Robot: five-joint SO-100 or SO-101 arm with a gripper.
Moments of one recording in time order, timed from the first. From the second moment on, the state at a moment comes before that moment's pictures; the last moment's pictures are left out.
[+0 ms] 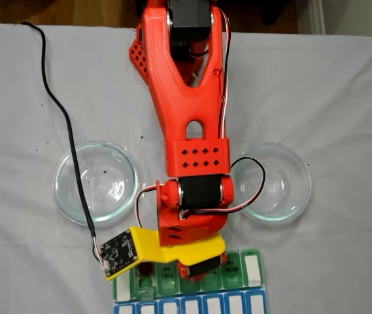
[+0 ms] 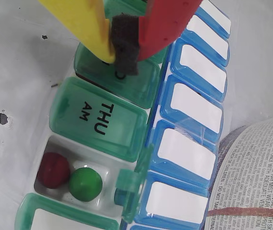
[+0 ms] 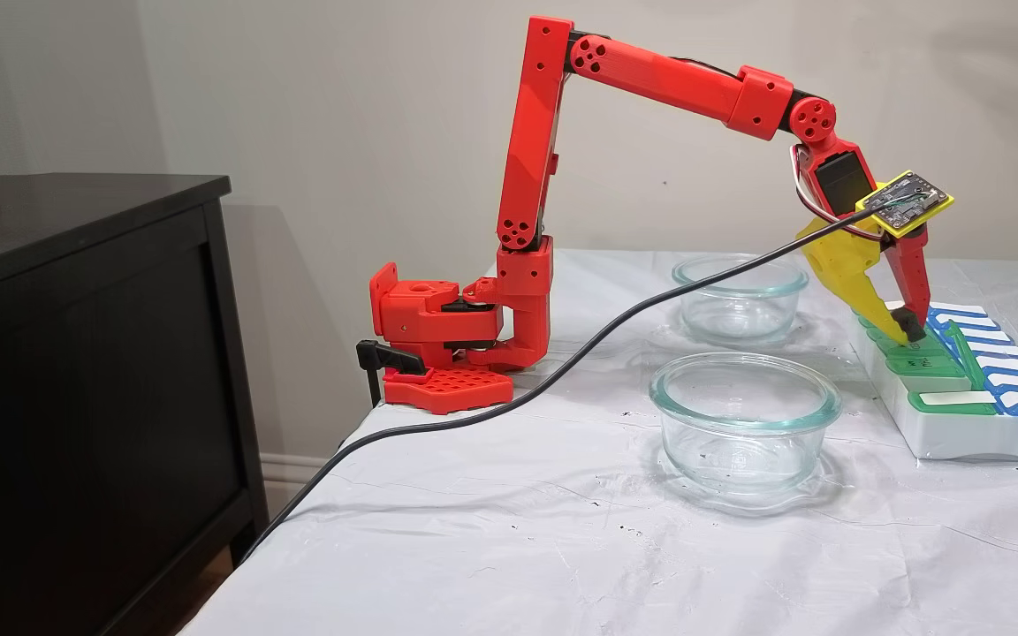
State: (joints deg) arm -4.8 99.9 101.2 42.9 -18.0
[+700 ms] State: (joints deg) arm -5.4 100.2 99.1 46.3 -18.5
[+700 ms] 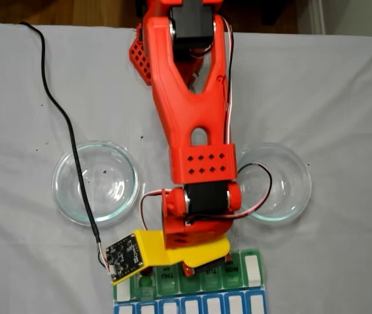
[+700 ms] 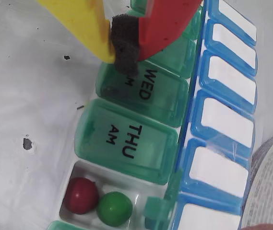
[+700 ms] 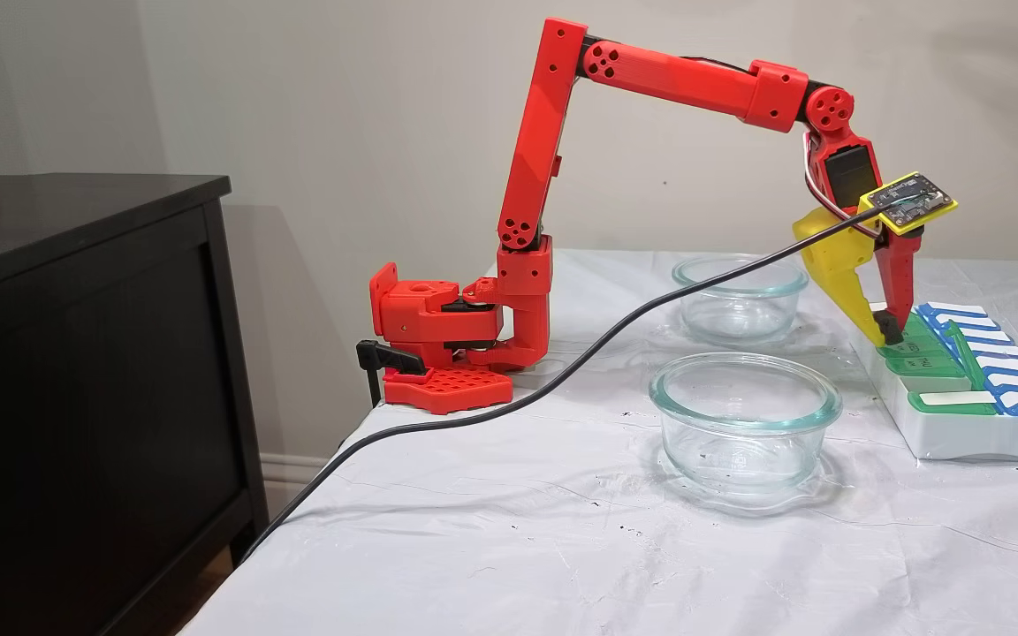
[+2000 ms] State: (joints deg) arm 6.0 103.5 107.5 23.6 -25.3
